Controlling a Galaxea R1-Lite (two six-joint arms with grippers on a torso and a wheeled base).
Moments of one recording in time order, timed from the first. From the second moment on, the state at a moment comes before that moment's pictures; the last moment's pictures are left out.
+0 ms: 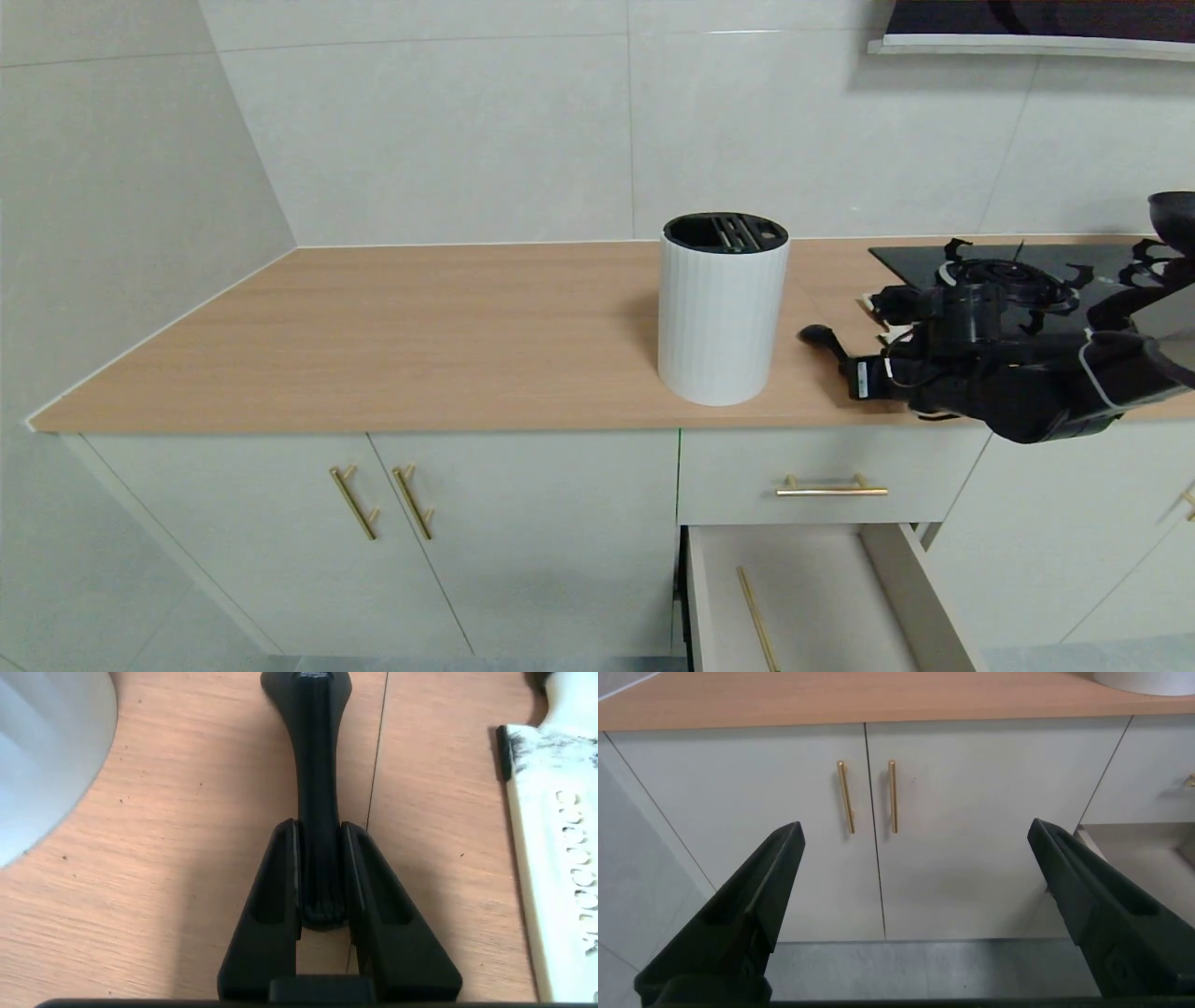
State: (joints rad) left arm 0.00 0.00 0.00 0.00 -0.01 0.01; right arm 0.15 2.13 -1.22 -0.49 0.02 0.01
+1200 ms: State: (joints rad) left arm 0.00 0.00 0.00 0.00 -0.01 0.01; right arm 0.30 1.23 -0.66 0.03 0.02 0.16
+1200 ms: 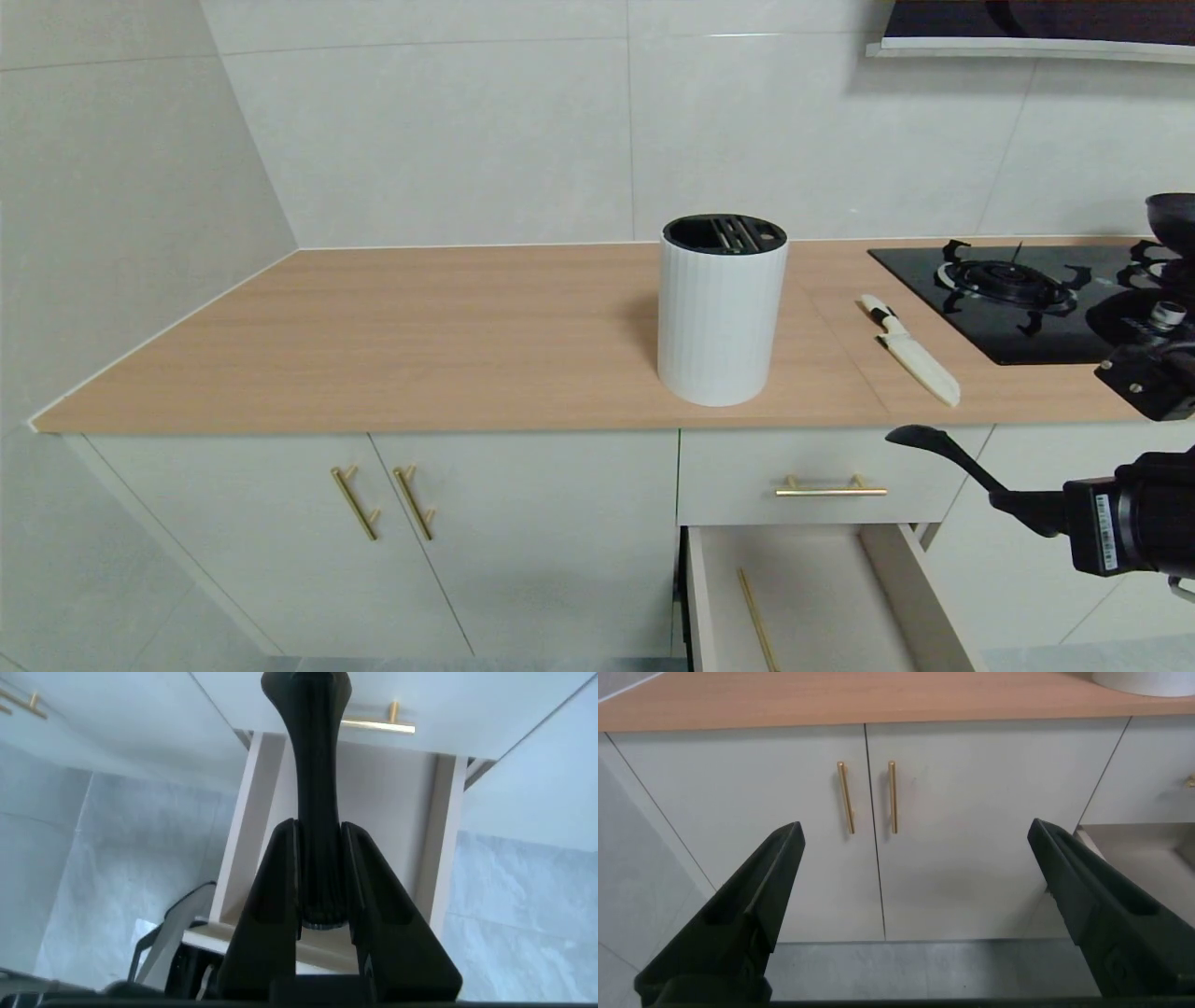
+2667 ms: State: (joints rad) left arm 0.00 0.00 0.00 0.00 -0.01 0.01; right arm 0.25 1.38 -0.57 -0.08 0.02 0.16
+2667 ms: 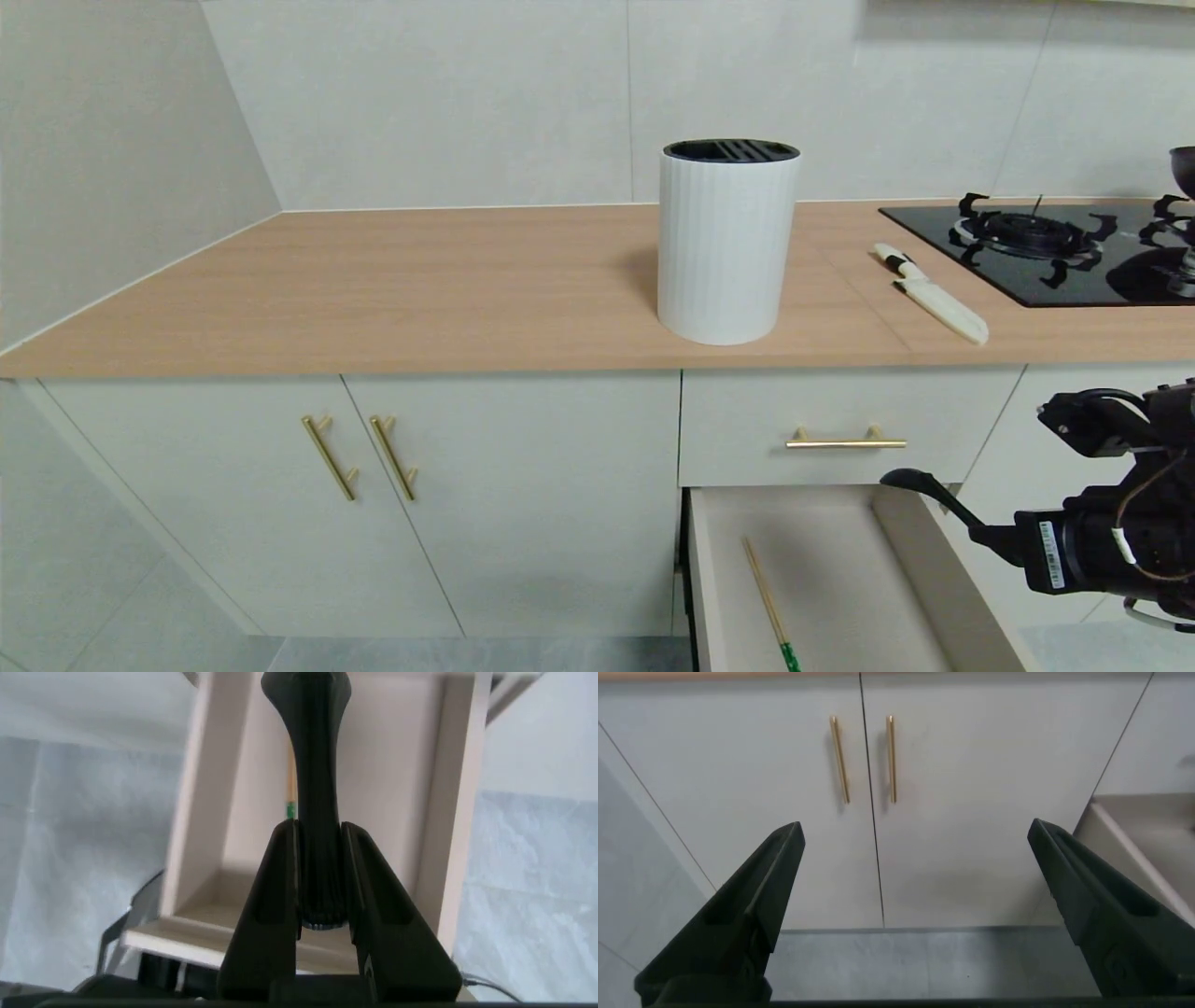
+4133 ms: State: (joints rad) left arm 0.00 0.00 0.00 0.00 -0.01 0.01; right arm 0.26 1.57 -0.50 -0.34 0.01 0.16
